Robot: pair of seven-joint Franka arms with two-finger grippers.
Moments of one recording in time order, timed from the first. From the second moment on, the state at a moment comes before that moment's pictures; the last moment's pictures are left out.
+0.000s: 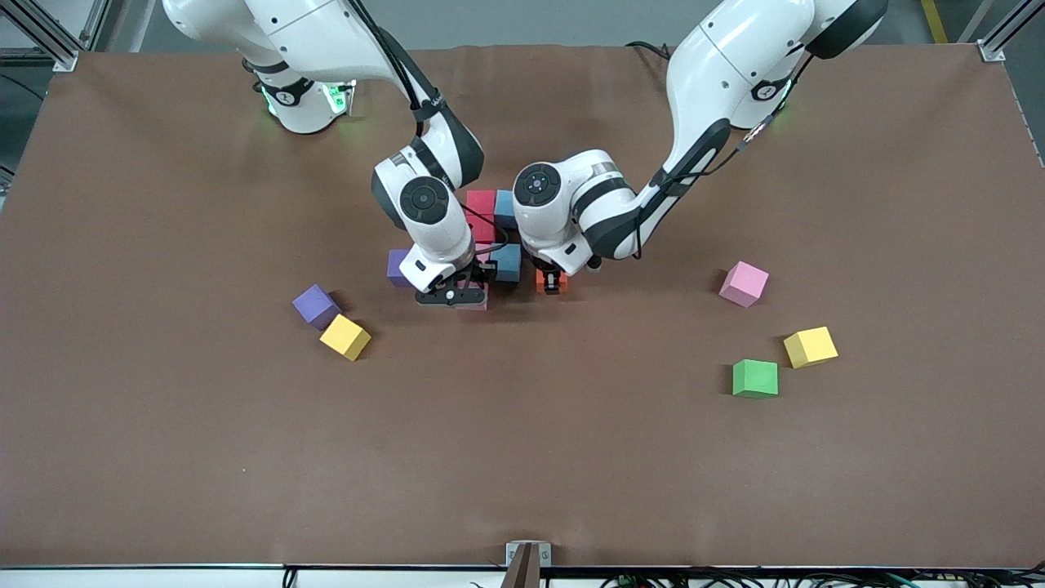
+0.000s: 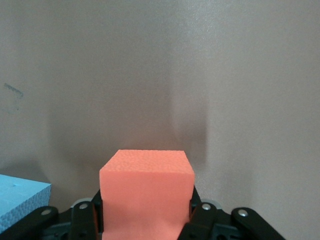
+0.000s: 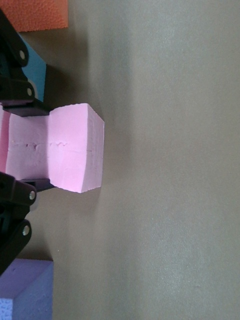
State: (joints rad) left arm -0.42 0.73 -0.49 -1.72 0.48 2.25 -2.72; right arm 0.75 0.52 -0.07 -1.92 0.14 2.47 0.60
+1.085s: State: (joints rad) left arm -0.48 0.76 -0.48 -1.66 0.44 2.25 -2.72; right arm 0.74 0.53 -0.07 -1.92 0.14 2.47 0.60
